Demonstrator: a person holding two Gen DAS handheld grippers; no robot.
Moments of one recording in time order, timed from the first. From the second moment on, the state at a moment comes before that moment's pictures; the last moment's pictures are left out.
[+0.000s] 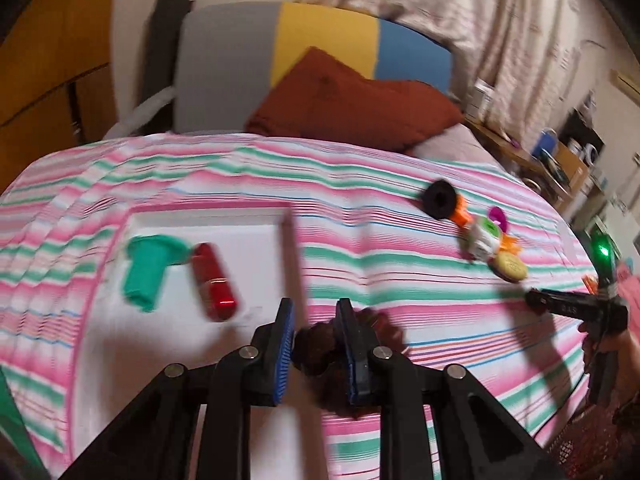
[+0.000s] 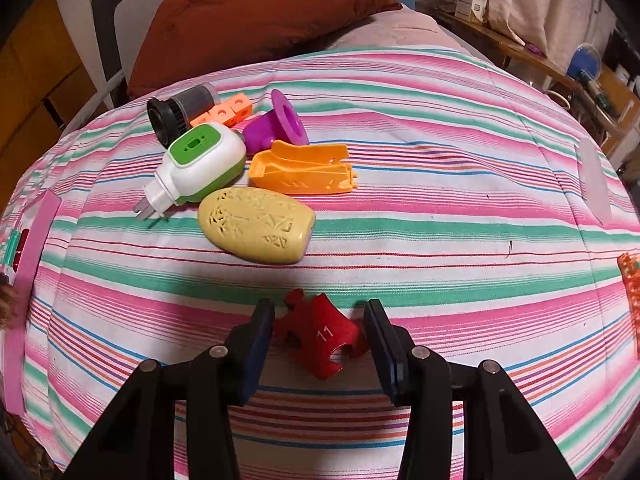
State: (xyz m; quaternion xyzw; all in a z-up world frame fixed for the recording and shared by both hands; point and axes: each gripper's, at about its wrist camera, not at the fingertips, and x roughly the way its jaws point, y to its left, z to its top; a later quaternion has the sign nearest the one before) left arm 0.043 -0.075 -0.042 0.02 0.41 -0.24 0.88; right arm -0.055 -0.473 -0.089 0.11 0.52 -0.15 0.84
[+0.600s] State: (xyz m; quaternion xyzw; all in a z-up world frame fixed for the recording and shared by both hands) left arm 0.045 -0.015 -0.059 -0.02 0.43 -0.21 0.88; right arm -0.059 -0.466 -0.087 0.10 0.51 -0.14 0.84
